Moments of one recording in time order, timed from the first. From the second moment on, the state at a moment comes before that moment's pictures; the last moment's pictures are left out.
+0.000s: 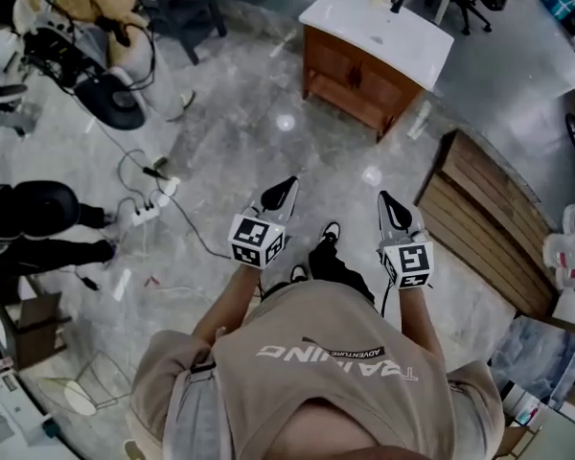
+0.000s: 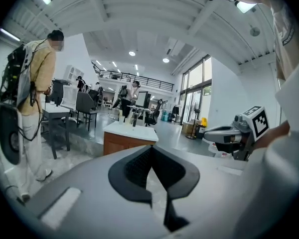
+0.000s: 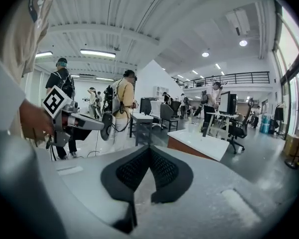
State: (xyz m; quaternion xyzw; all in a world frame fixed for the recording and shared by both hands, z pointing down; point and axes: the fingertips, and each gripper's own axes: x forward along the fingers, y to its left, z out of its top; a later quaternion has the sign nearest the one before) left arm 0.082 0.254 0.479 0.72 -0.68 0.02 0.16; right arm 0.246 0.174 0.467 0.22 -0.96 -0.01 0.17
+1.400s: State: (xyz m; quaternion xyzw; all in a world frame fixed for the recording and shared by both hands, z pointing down) left arm -0.046 0.060 0.453 0.73 -0.67 0.05 0.14; right arm 0.104 -0.037 0.463 0.25 -0.96 0.02 0.13
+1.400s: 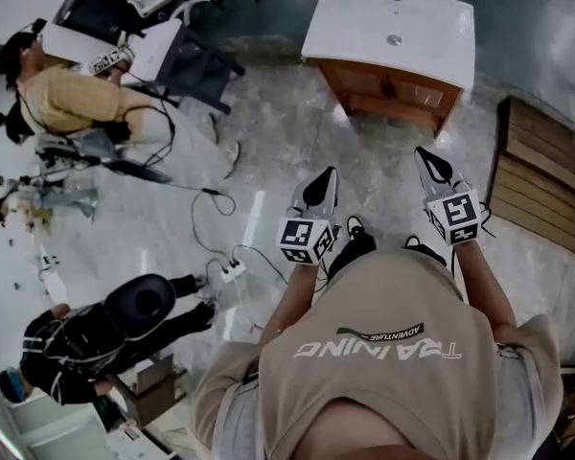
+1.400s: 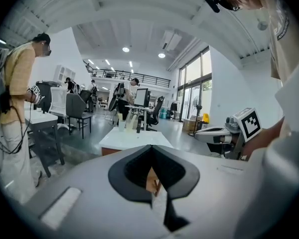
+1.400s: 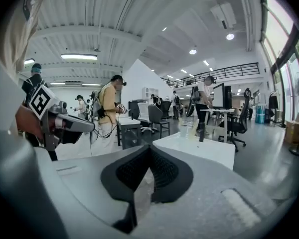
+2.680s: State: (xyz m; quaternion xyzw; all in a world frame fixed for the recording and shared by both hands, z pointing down) left arm -0.136 -0.099 0.482 0.81 -0.56 0.08 0.16; right arm 0.007 -0.143 0.491 0.34 -0.93 0.03 0.15
